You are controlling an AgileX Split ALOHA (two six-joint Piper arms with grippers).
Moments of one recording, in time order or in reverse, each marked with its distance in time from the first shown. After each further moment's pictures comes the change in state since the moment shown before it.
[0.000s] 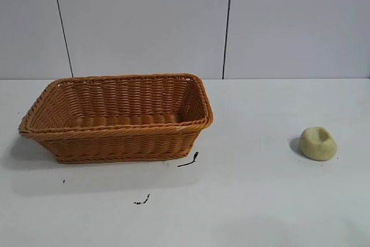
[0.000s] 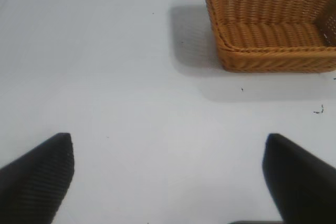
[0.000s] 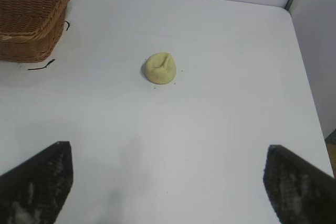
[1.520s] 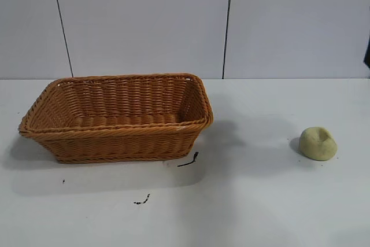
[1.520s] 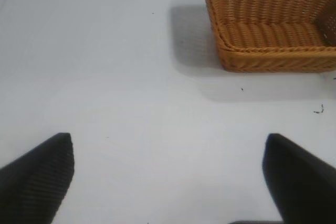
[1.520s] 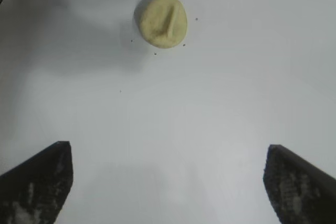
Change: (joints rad) left arm 0.000 0.000 0.000 0.000 0.000 0.000; right arm 0.000 1.514 -0.704 0.006 -0.029 0.012
